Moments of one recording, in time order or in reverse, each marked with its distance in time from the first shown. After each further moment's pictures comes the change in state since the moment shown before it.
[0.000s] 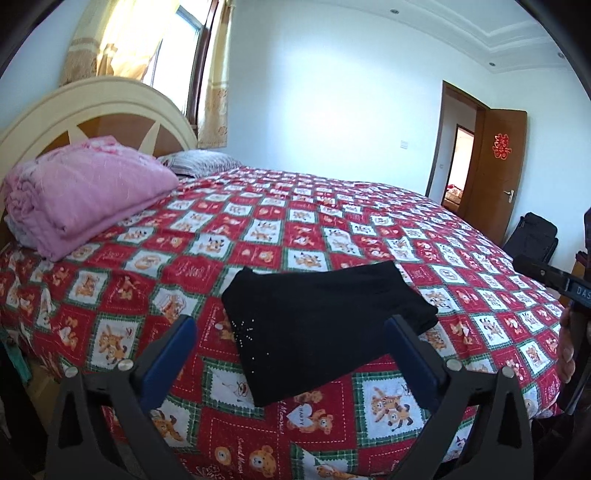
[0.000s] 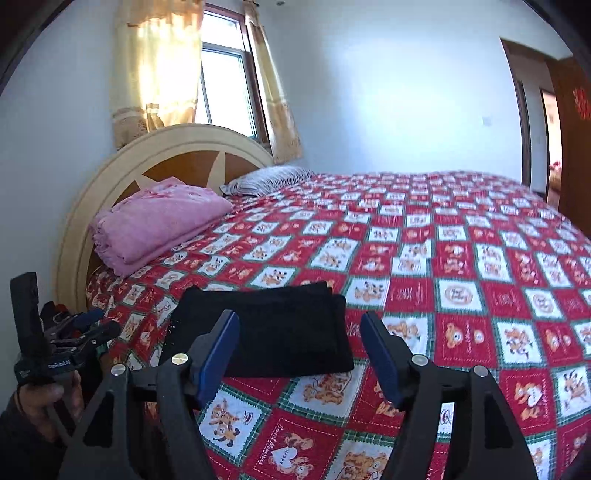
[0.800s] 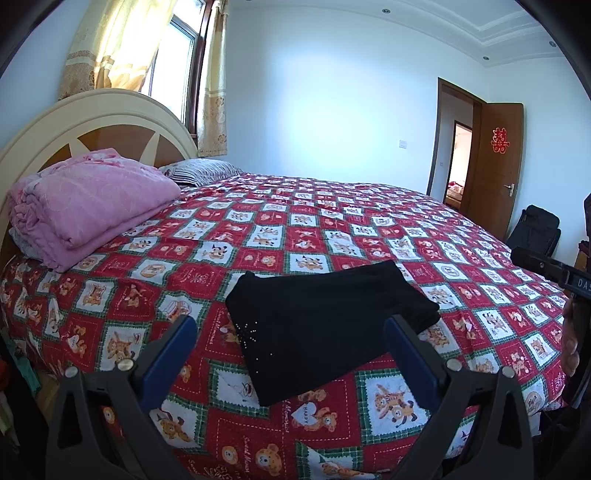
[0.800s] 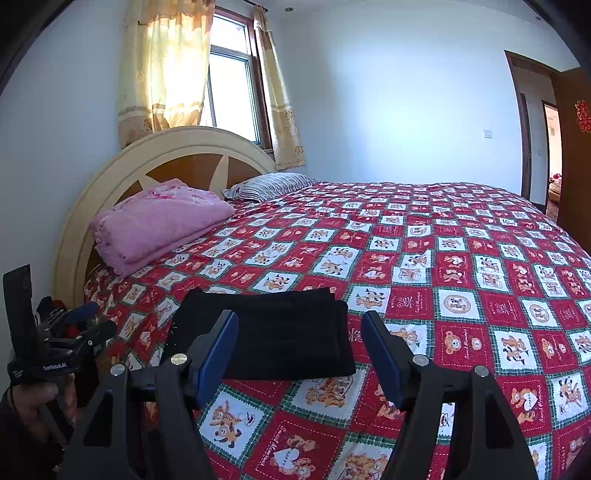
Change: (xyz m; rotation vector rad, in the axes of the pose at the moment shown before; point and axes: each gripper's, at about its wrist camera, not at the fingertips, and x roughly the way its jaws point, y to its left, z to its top) left arm -0.007 -0.006 -0.003 0.034 -0.017 0.020; right arm -0.005 0.008 -0.002 -0.024 -0.011 -0.006
